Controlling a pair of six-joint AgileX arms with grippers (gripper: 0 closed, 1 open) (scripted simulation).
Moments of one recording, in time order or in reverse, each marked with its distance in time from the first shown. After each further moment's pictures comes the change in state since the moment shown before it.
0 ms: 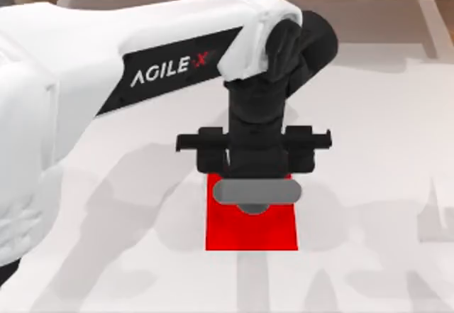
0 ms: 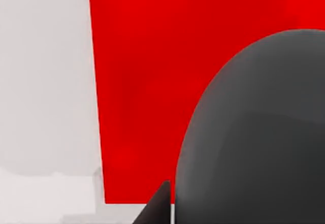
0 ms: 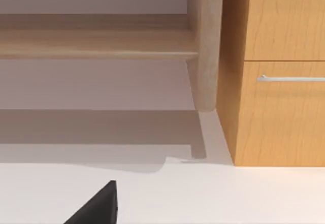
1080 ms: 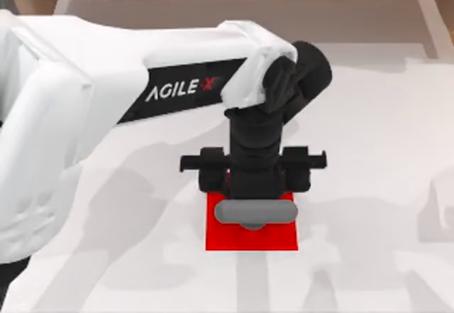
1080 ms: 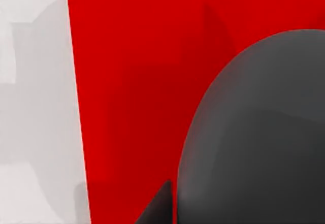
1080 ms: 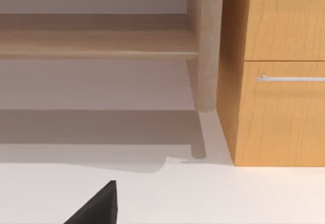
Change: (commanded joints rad) left arm -0.001 0.039 -0.113 0.156 -0.001 0.001; right arm 0.000 0.000 0.000 0.000 0.000 0.000
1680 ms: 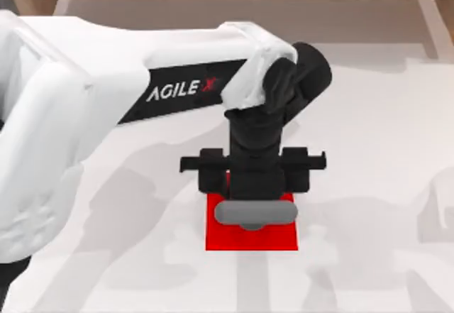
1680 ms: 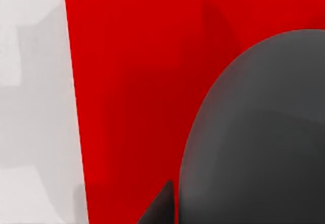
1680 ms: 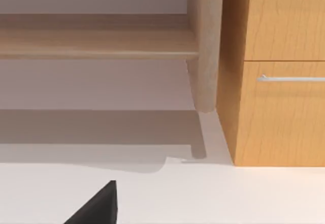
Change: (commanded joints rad) left arm 0.000 0.000 0.000 0.000 0.000 0.000; right arm 0.000 0.000 0.000 0.000 0.000 0.000
